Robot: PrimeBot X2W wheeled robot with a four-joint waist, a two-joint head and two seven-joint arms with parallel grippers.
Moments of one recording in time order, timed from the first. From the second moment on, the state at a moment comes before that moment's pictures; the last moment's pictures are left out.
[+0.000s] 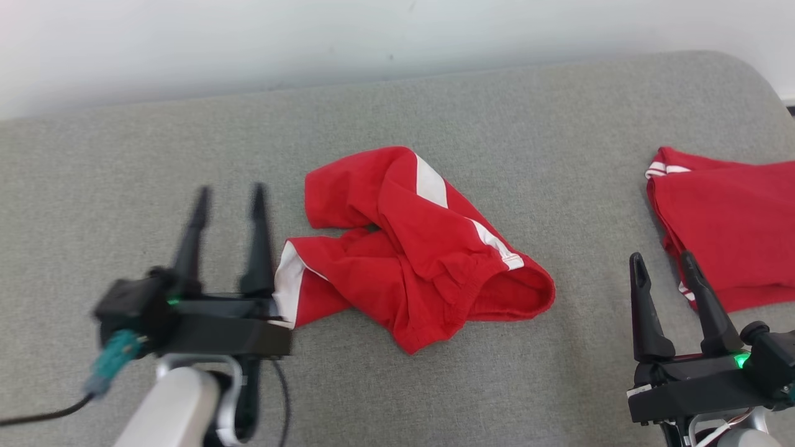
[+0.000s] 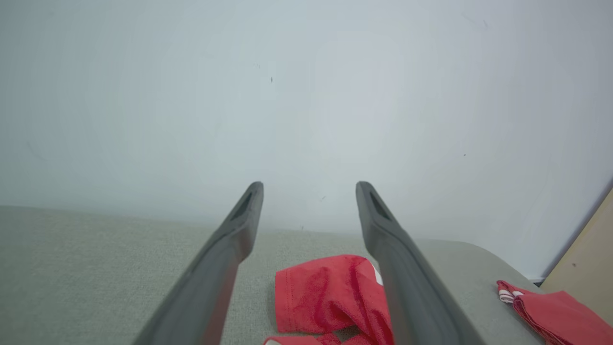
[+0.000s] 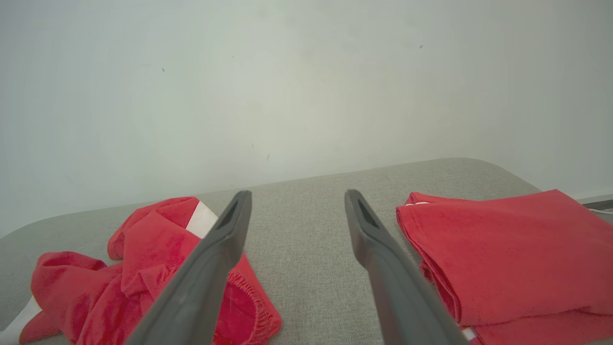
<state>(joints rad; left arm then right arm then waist) -0.47 0.22 -0.43 -0.07 -0.55 0.34 -0.26 -0.07 -0.17 0.13 -0.17 0.26 0.13 -0.13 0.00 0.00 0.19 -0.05</state>
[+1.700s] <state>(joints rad) -0.04 0.18 -0.12 0.05 -0.21 0.13 -0.26 0.08 -0.20 0.21 -0.13 0.24 0.13 -0.08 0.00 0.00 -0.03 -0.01</state>
